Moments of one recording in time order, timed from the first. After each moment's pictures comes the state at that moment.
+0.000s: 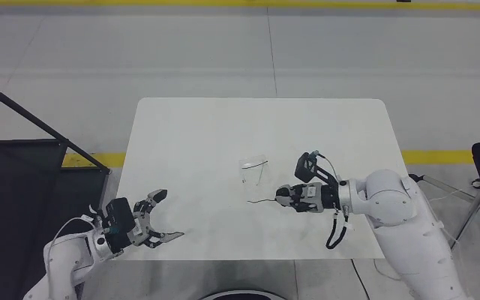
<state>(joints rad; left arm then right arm) 1.75 -1.06 -1.75 -1.84 1.54 -1.01 0.46 -1.04 -1.04 1.23 -1.74 -0.22 -0.62 1.21</state>
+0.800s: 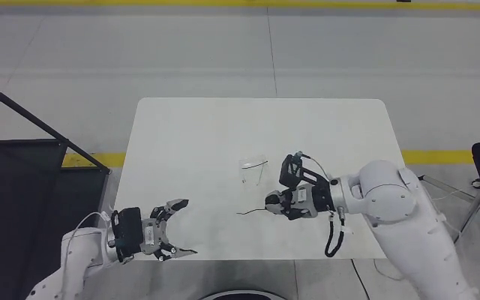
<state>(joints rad) 1.71 -0.92 -1.59 -1.88 1.51 -0.99 0.60 -0.95 -1.01 1.13 -1.84 -0.16 -0.52 1.29</state>
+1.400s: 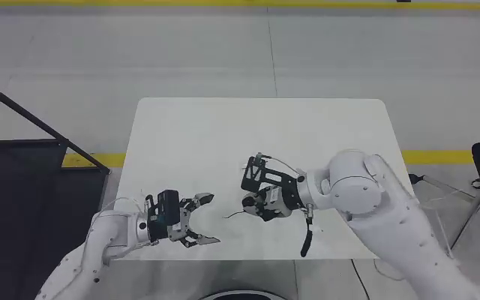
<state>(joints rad) 1.47 -0.92 -1.36 -1.79 1.24 -1.01 0.21 -0.70 -1.07 0.86 -1.85 -0.25 -0.34 1.31</state>
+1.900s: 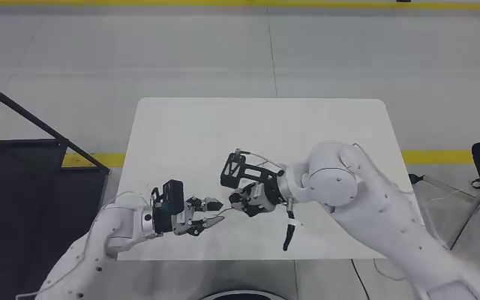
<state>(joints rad) 1.40 -0.91 -1.29 -1.74 1.09 -1.01 0.11 -0.56 -1.12 0.72 -1.78 -0.26 -0.27 1.29</state>
